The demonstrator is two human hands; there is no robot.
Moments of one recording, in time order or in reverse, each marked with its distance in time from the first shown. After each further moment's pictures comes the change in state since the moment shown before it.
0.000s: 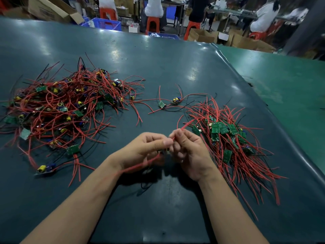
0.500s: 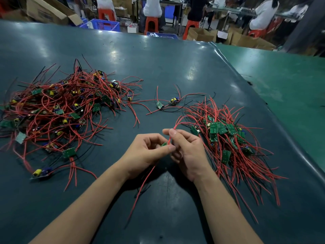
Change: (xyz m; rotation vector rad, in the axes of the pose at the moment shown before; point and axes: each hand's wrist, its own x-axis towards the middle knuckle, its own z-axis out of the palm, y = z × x) left_hand 0.005 -0.013 0.016 0.204 0.306 0.115; right_hand 0.006 0.003 0.004 -0.035 0.191 -0.007
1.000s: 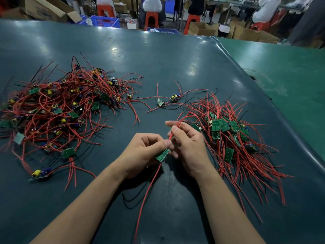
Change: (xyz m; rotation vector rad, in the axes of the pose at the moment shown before) left_hand 0.000 0.008 0.002 -0.010 0.007 -0.034; right_hand 0.010 0.004 -0.003 -0.063 0.019 -0.078
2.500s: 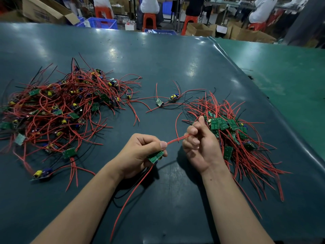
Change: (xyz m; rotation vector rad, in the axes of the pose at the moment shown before) left_hand -0.006 0.003 -0.005 -0.068 -0.006 -0.085; right_hand 0.001 -0.026 -0.014 0.636 0.084 0.221
